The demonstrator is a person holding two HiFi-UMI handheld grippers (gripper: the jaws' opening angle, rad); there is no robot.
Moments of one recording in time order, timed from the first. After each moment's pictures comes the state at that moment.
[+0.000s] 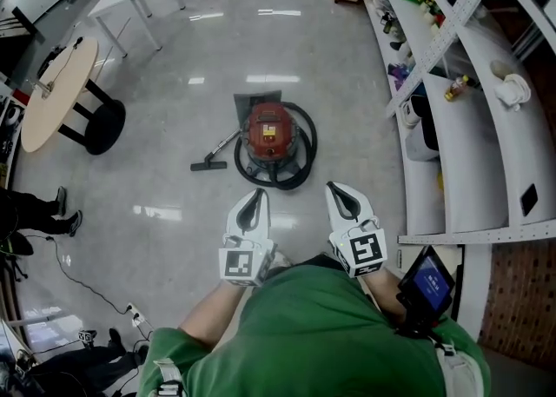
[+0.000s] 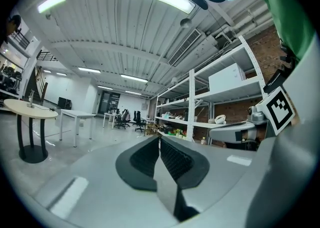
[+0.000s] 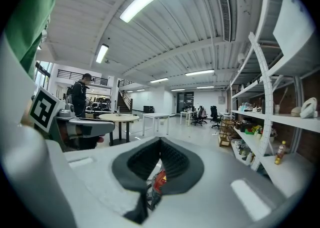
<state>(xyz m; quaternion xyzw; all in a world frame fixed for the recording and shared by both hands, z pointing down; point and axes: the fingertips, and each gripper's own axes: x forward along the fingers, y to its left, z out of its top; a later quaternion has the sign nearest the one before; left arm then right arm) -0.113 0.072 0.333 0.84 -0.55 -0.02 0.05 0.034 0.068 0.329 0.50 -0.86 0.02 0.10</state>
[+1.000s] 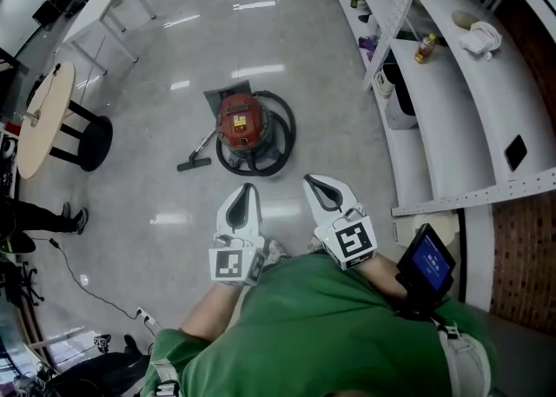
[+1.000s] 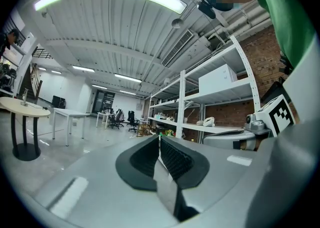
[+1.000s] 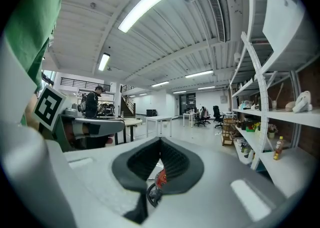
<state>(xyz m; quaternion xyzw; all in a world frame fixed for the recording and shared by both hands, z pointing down) -0.013 0.120 0.305 0.85 -0.52 -0.02 0.06 0.104 0.125 0.319 0.47 -0.88 0.03 0.08</state>
